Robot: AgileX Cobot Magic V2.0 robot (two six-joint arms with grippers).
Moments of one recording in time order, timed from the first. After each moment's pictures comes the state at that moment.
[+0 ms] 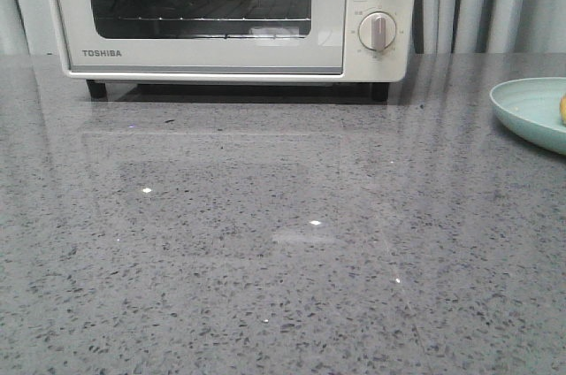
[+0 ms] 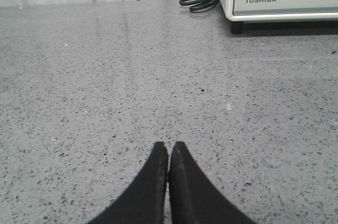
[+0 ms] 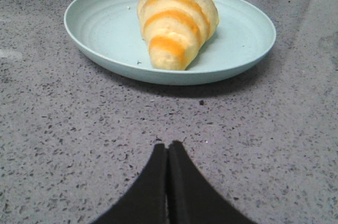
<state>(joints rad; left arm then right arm) -0.01 0.00 0.00 0.08 0.27 -0.05 -0.04 0.02 0.01 -0.02 0.33 -0.07</state>
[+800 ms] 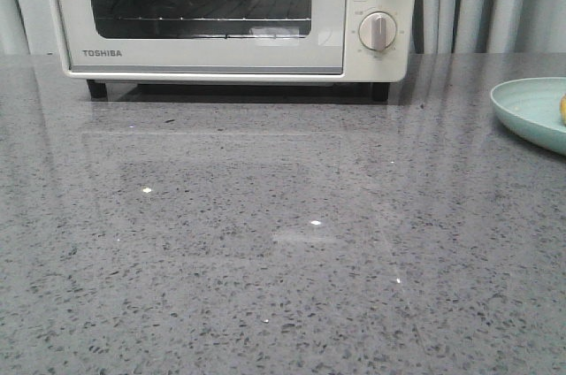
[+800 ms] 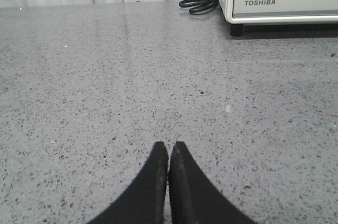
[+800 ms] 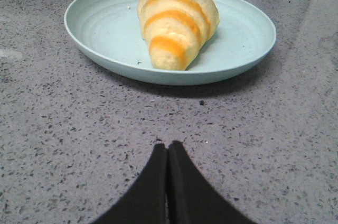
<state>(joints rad) -0.01 0.00 0.00 0.08 0.26 -0.05 -0.04 0.02 0.01 -0.02 0.33 -0.07</state>
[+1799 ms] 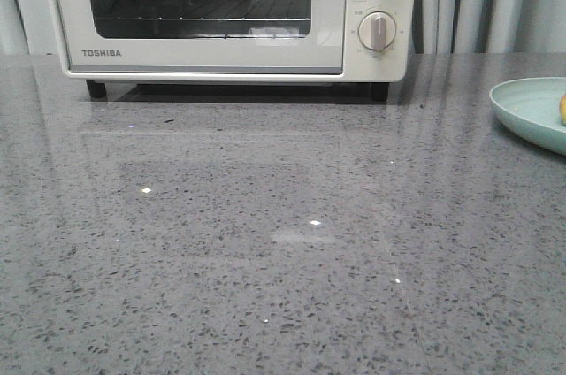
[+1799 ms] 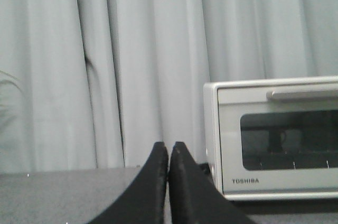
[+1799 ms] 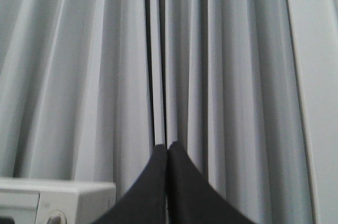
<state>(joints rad) -0.01 0.00 0.00 0.08 -0.29 -0.05 -0.04 0.02 0.00 -0.02 -0.63 -0.03</state>
